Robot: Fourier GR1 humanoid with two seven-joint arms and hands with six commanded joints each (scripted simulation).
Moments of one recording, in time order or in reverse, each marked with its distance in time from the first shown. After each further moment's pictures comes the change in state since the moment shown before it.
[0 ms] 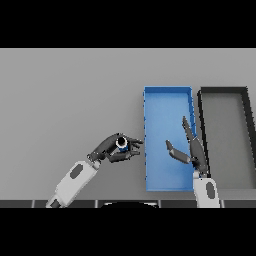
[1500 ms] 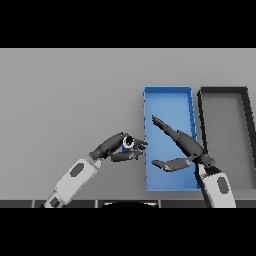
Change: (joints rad) left arm -0.045 0.008 -0.022 -0.053 0.009 -0.020 0.119; right arm -0.198 -0.195 0.113 -0.358 -0.396 0.331 0.308
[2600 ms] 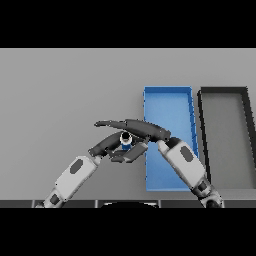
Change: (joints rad) left arm -0.035 0.012 0.017 0.036 0.032 -0.079 -0.060; right arm -0.484 0.177 0.177 0.307 -0.012 0.153 0.180
